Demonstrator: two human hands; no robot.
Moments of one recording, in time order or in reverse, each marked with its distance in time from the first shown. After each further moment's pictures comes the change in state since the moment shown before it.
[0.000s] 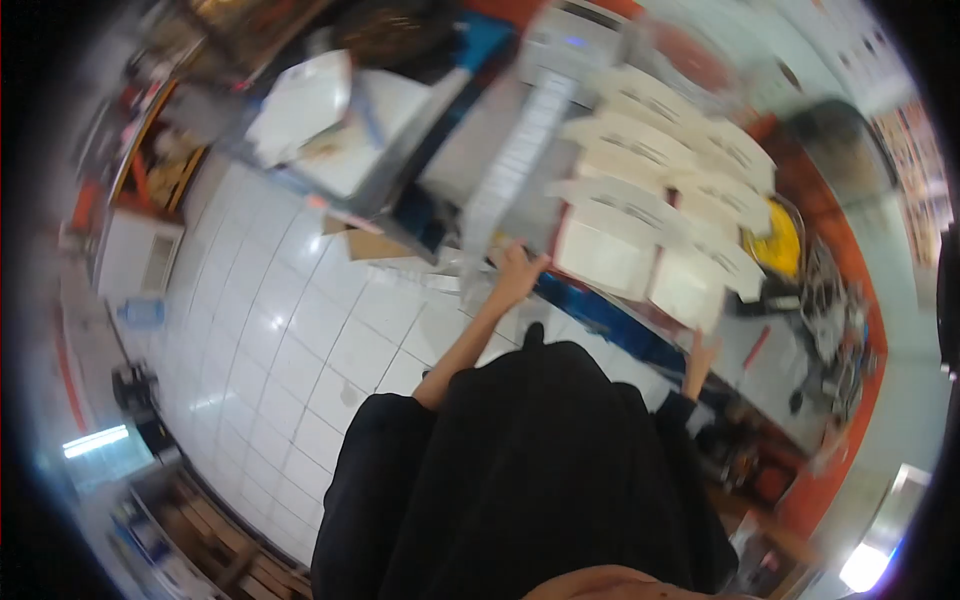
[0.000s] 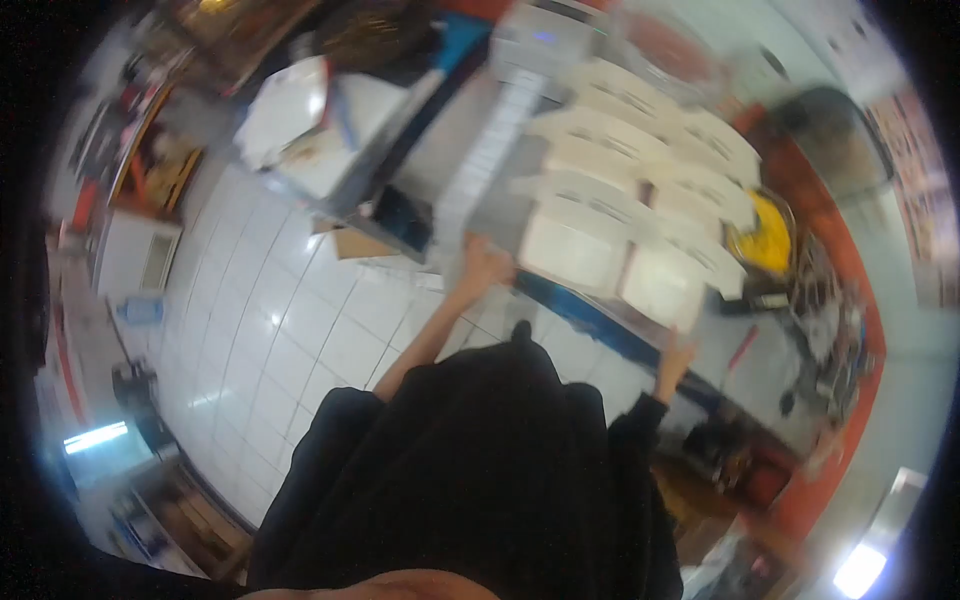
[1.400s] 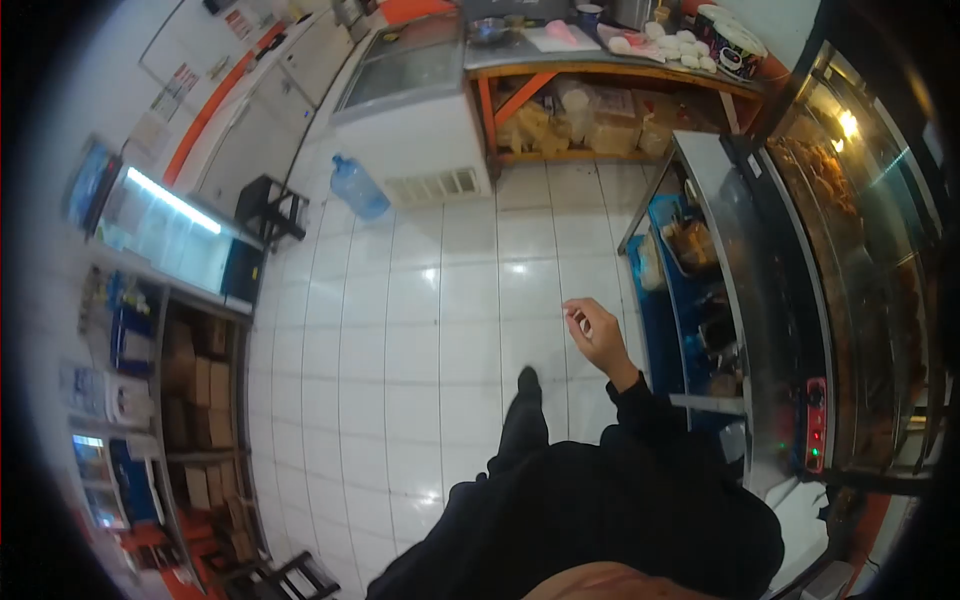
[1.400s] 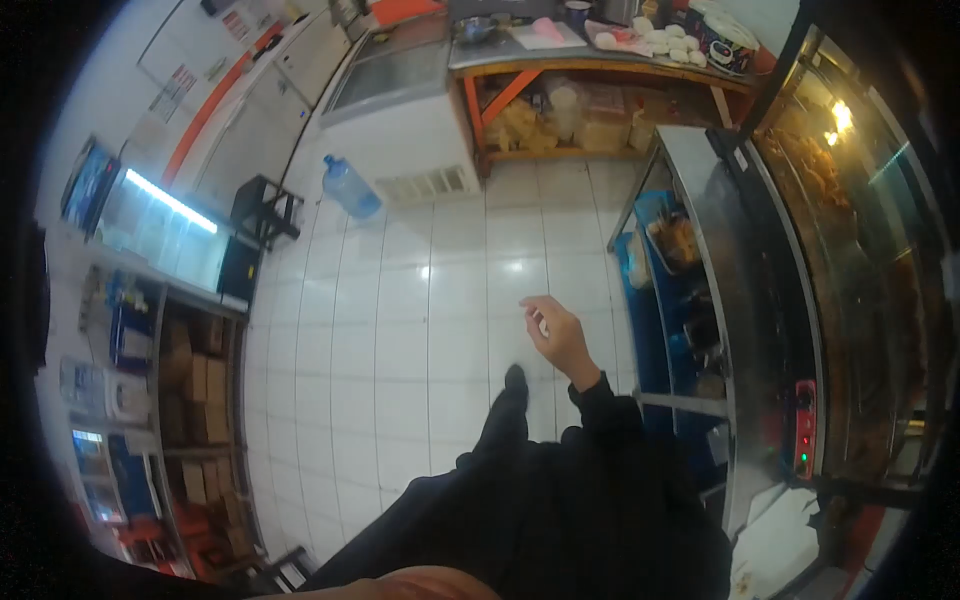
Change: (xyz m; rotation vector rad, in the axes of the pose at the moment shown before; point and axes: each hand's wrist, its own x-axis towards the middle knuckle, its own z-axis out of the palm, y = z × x) left_hand -0.349 -0.380 -0.930 -0.614 0.908 -1.412; right_hand -0.434 -1.604 -0.042 1.203 -0.887 -1.585
